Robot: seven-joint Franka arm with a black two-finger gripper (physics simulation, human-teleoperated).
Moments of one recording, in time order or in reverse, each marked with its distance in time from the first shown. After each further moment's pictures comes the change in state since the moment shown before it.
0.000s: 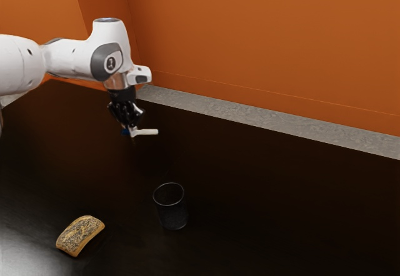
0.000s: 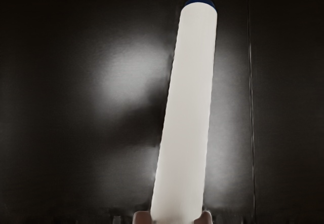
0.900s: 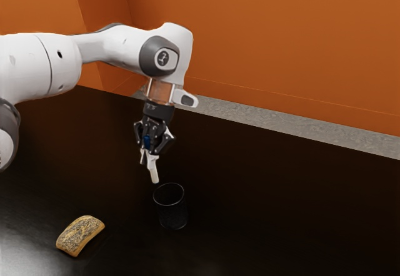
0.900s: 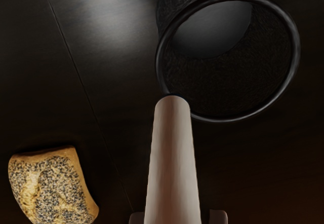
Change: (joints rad) arm -0.245 0.021 -0.045 0.141 0.013 -0.623 -0.133
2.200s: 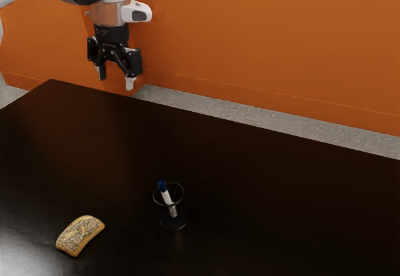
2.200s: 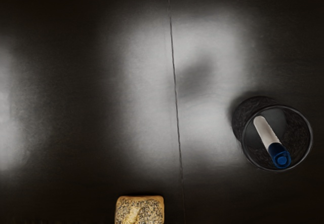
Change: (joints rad) arm -0.005 -0.251 0.121 0.108 0.075 0.083 -0.025
